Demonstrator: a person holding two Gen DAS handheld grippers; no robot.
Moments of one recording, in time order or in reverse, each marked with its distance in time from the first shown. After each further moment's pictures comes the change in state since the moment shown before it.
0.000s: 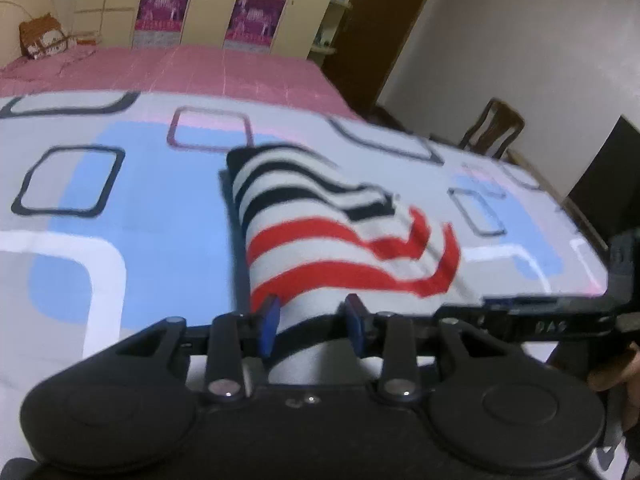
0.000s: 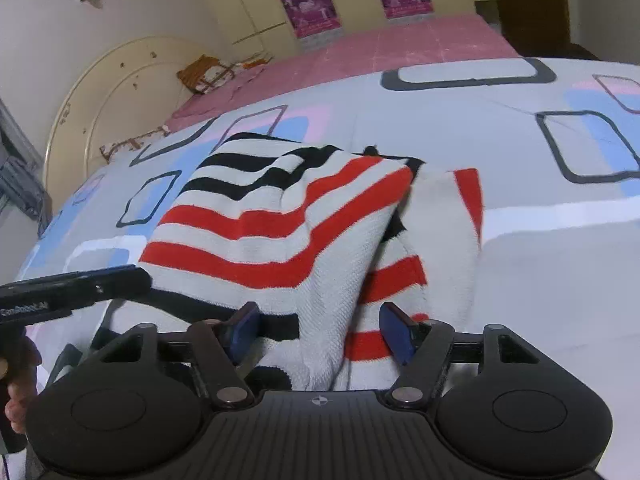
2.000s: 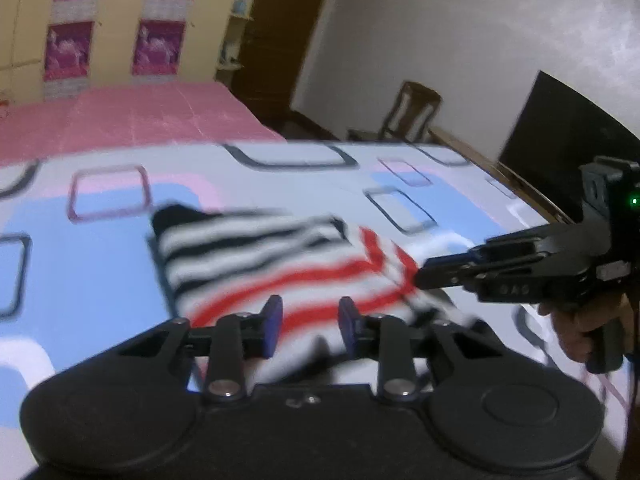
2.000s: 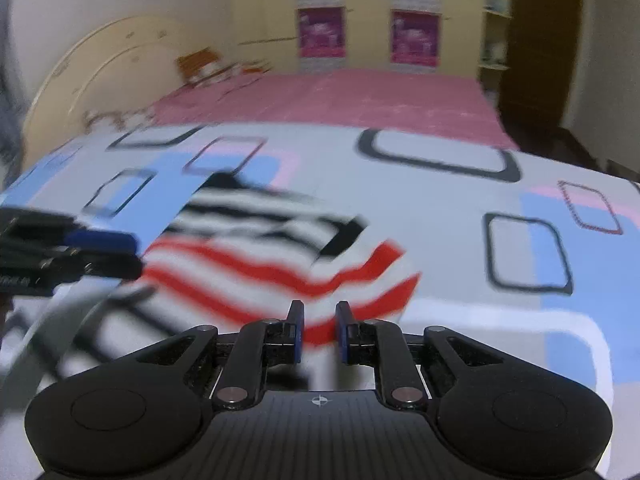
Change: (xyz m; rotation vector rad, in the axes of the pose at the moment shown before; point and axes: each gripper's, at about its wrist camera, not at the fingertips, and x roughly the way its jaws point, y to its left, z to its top) left arm 0.004 -0.044 0.018 0.238 -0.017 -0.194; right arm -0.034 0.019 0.033 -0.250 -0.044 -0.156
